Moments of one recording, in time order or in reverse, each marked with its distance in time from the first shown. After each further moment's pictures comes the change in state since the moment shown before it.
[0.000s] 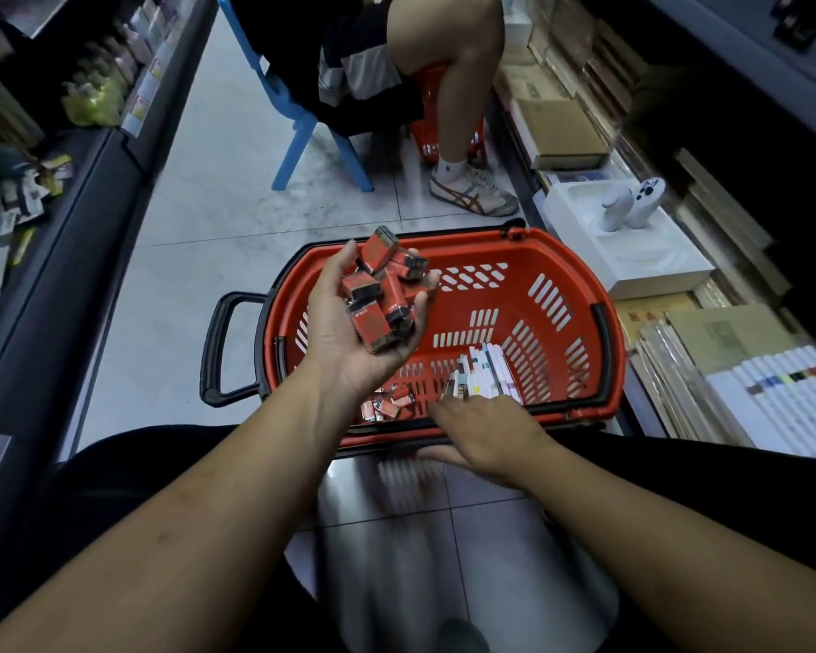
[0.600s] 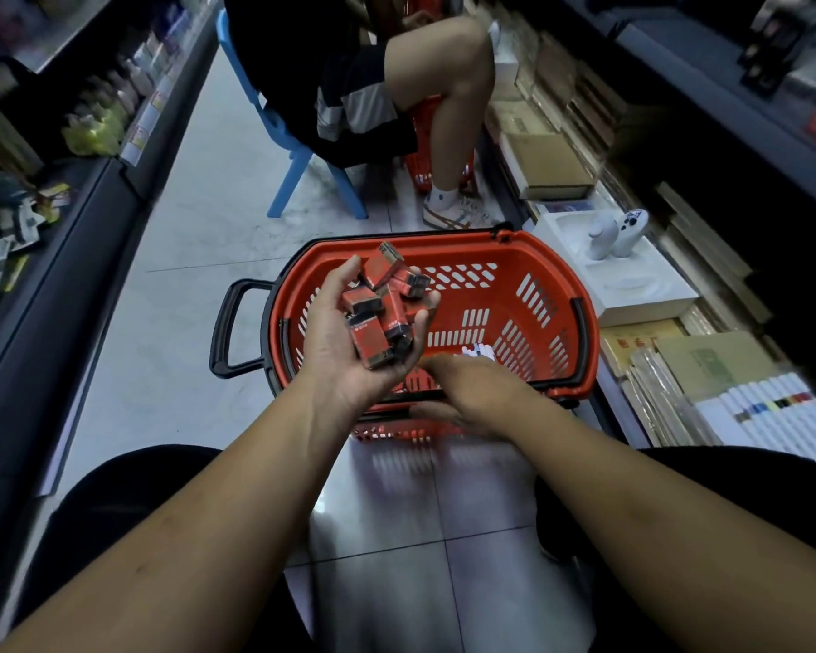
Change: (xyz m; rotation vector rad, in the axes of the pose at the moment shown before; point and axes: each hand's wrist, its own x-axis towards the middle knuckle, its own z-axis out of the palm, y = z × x) left_hand 0.002 0.007 0.016 0.040 -0.058 -0.039; right_hand 0.048 0.045 -0.055 0.322 -0.070 0.143
